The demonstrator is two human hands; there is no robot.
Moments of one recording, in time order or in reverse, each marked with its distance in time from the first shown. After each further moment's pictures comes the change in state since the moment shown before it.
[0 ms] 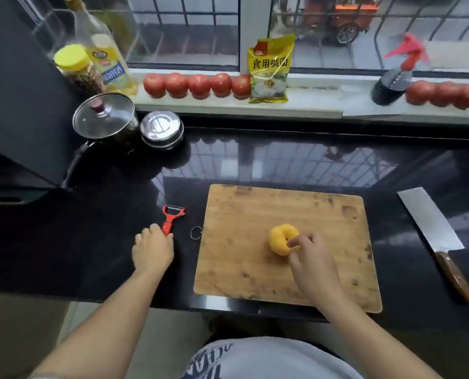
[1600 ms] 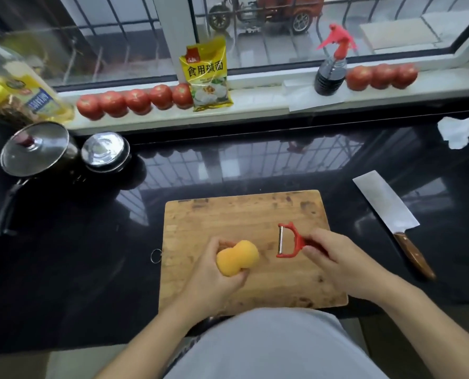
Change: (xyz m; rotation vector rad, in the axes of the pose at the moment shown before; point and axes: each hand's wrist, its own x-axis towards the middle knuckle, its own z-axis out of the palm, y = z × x) left_hand -0.134 0.166 -0.047 -0.887 -0.527 0.483; right_hand 0.007 0.063 -0.133 0.179 -0.279 -0.129
